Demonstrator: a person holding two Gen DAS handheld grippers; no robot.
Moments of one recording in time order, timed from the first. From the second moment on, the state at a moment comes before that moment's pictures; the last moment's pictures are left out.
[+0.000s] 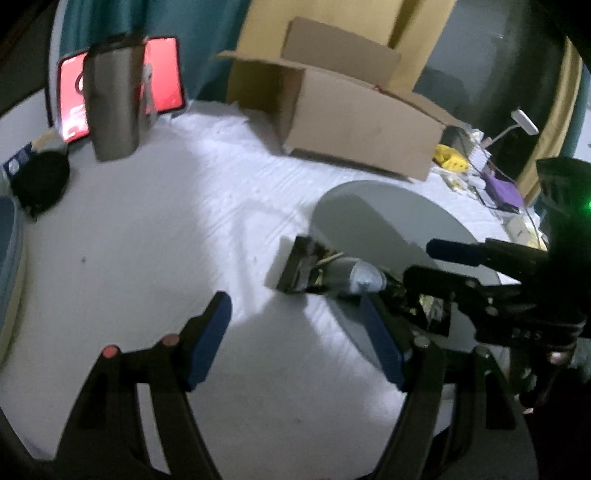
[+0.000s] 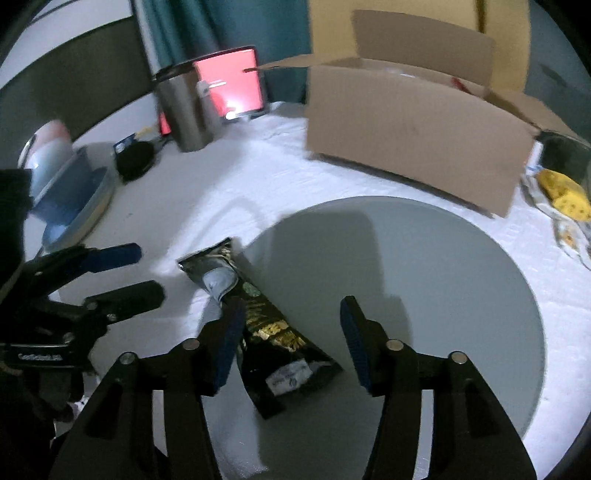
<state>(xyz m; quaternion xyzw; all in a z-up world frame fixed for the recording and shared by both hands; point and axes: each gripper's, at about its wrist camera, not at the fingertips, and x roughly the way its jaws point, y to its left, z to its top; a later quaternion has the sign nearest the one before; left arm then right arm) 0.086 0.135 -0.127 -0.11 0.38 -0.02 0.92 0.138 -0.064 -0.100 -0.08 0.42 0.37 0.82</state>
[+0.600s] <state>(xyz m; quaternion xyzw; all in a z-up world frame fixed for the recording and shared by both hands) 0.100 0.140 -0.137 -0.13 0.40 -0.02 0.91 0.126 -0.034 -0.123 -0.11 0.43 0.44 0.78</state>
